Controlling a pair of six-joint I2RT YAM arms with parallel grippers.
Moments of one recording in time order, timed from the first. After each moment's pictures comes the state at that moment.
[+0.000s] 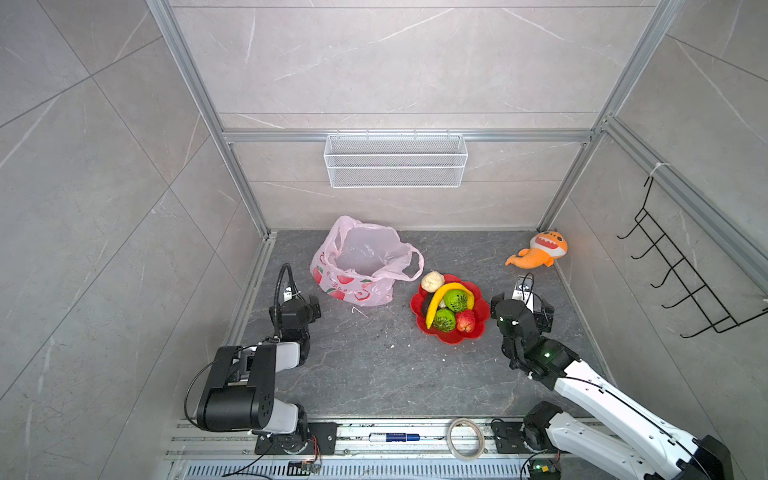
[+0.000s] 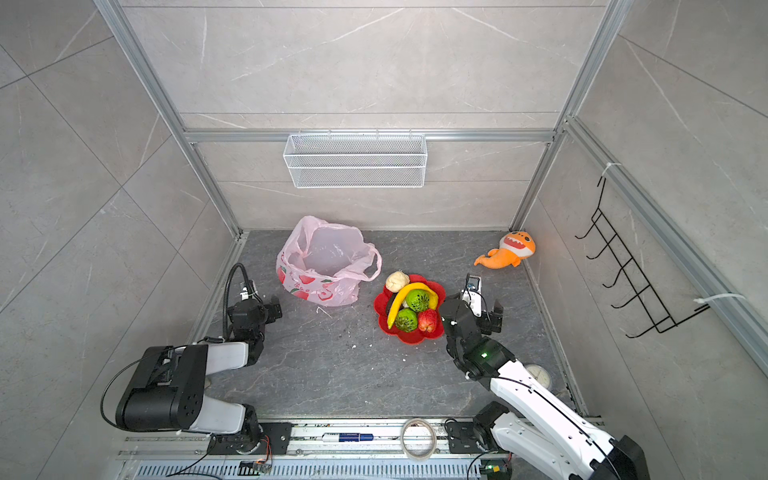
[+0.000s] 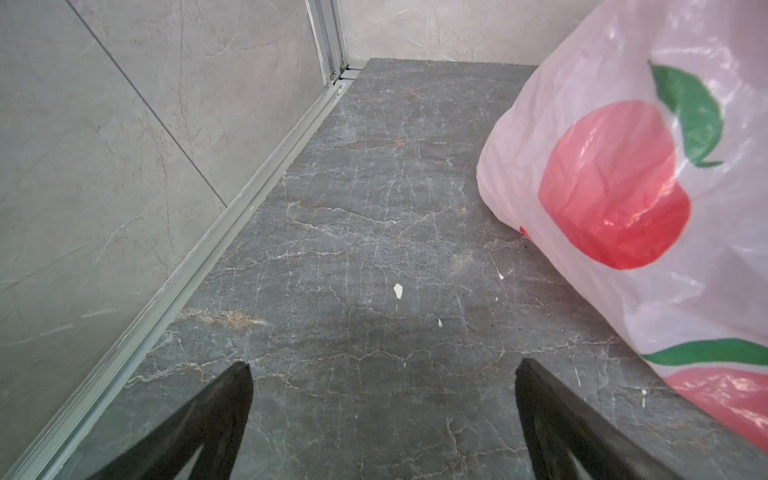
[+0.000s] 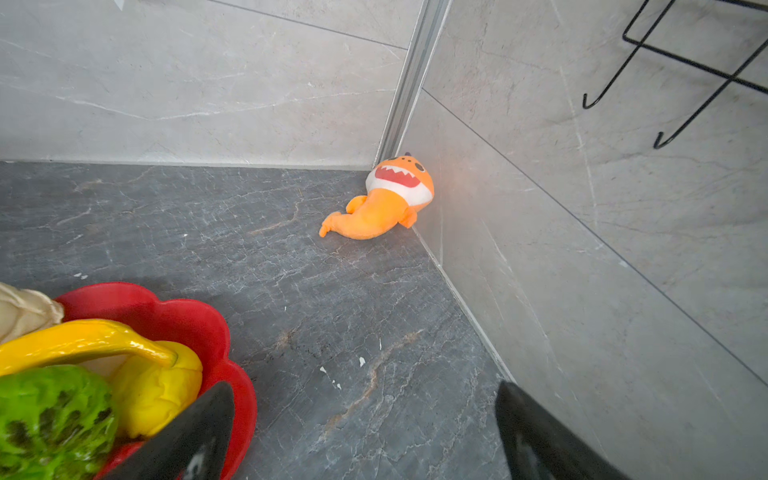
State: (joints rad) left arm -0.01 1.47 0.36 0.69 -0.30 -0.05; right arm 0.57 0.90 0.60 -0.26 0.98 0.19
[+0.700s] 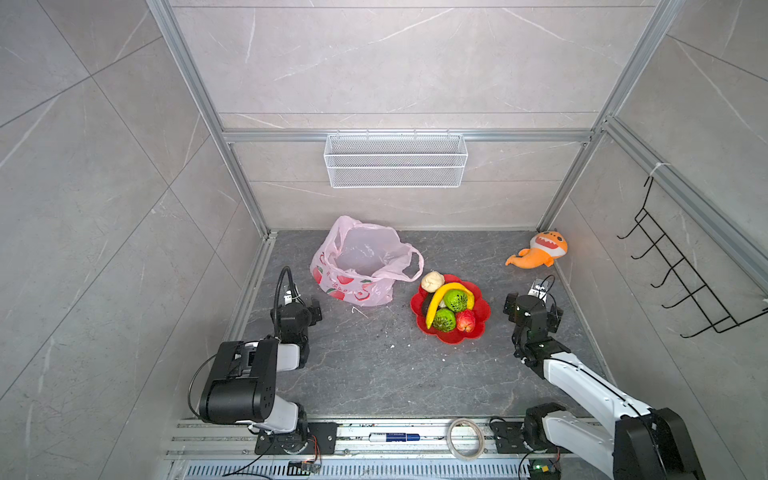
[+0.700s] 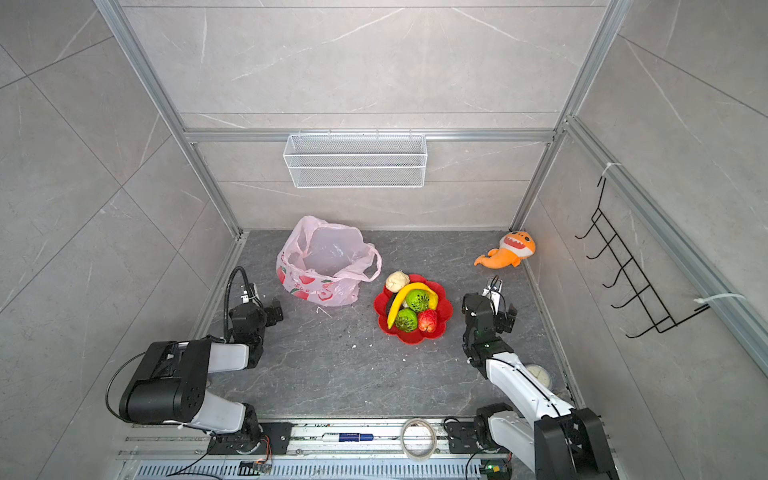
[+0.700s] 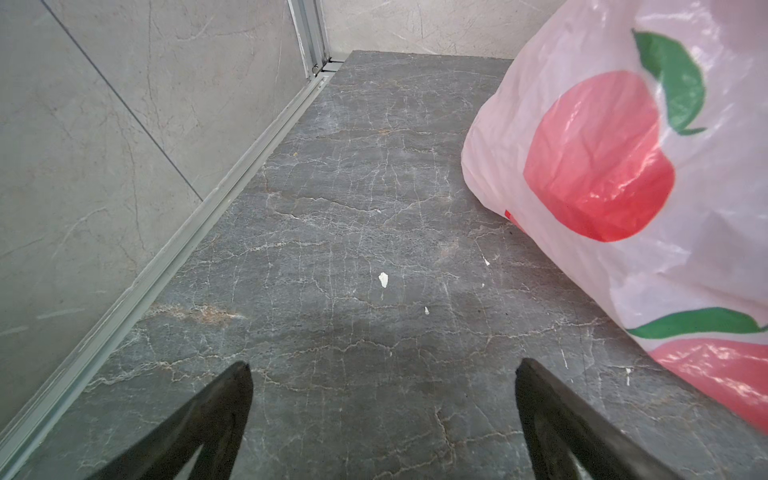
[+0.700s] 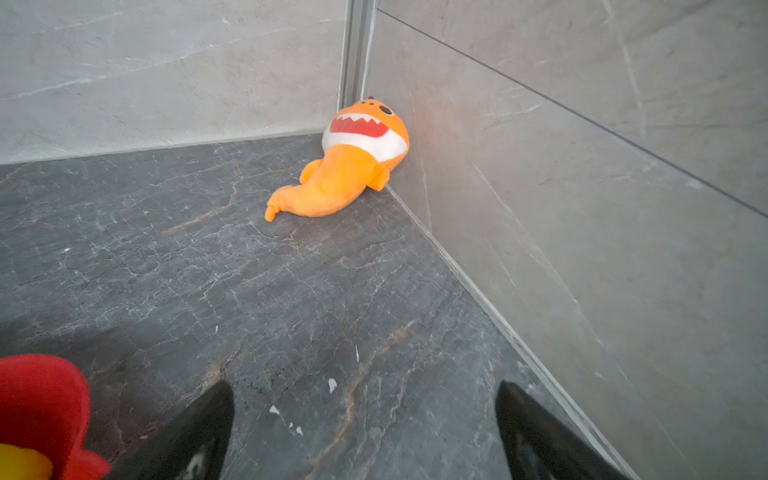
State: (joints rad) left arm 0.00 1.50 0.32 0.75 -0.25 -0.05; right arm 0.17 1.08 0.39 0.26 0.68 0.11
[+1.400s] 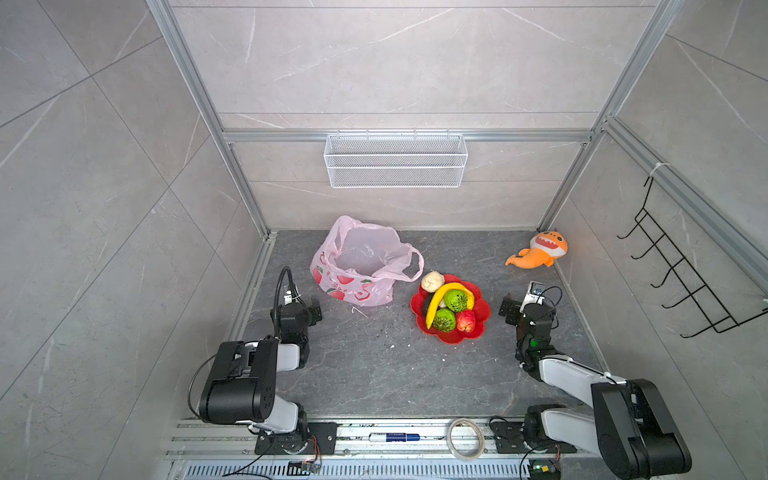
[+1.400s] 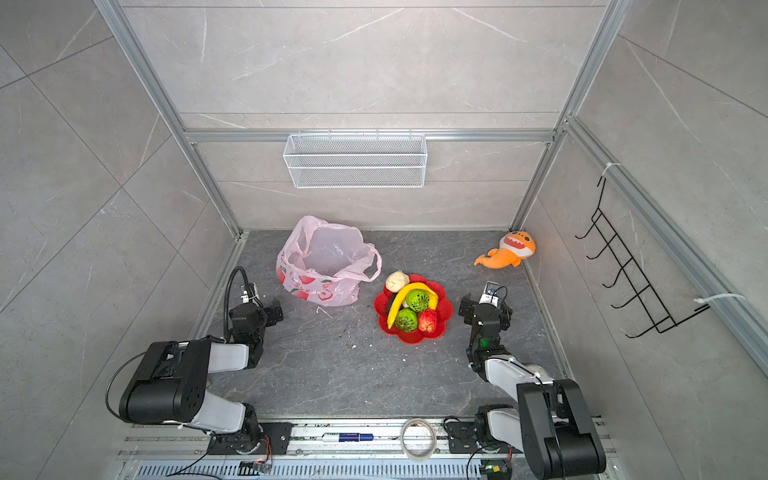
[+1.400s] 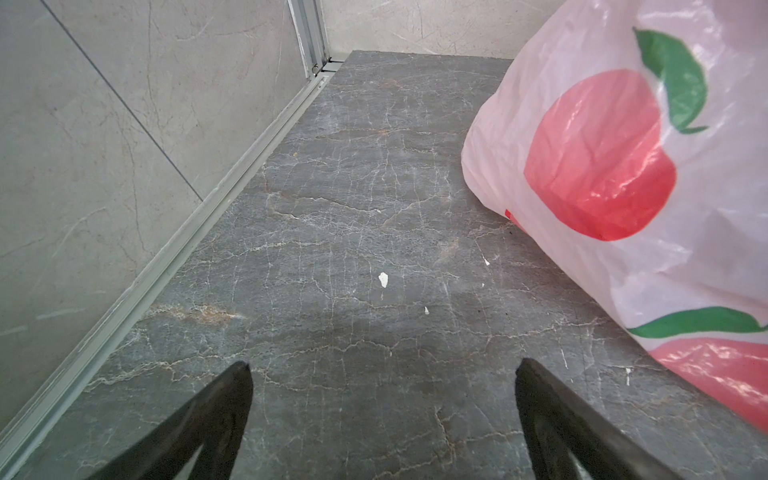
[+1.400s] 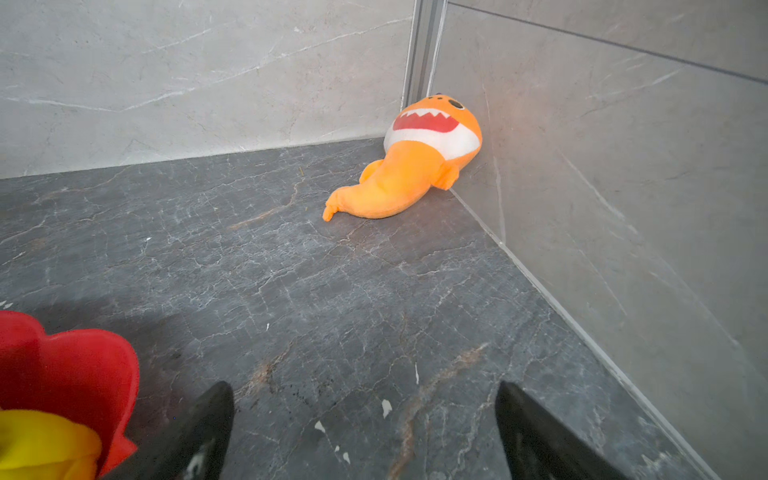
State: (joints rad) left arm 0.00 1.50 0.32 0.75 -0.25 -0.05; right arm 0.07 1.23 0.28 0.62 0.40 0.07
